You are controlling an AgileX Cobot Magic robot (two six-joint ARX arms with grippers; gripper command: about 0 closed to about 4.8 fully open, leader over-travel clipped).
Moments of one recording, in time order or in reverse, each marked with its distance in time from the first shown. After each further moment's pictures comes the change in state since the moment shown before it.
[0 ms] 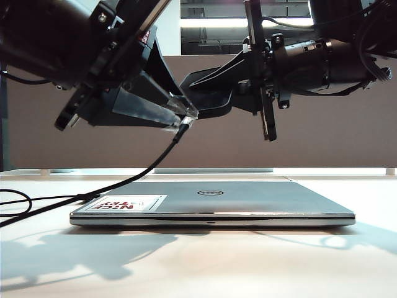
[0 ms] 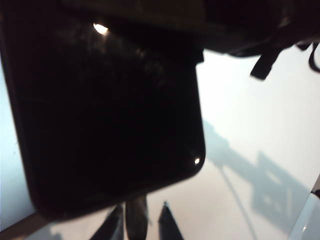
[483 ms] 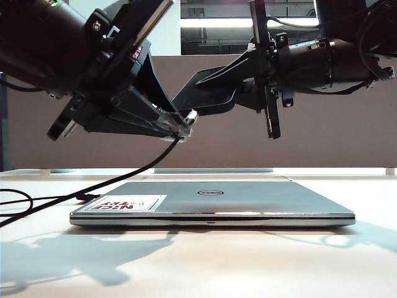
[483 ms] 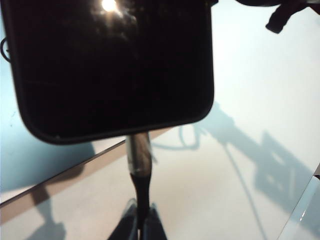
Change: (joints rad) left arm -0.002 0.000 -0.004 -0.047 0.014 -0.013; right arm -0.008 0.000 0.002 0.017 0.006 0.023
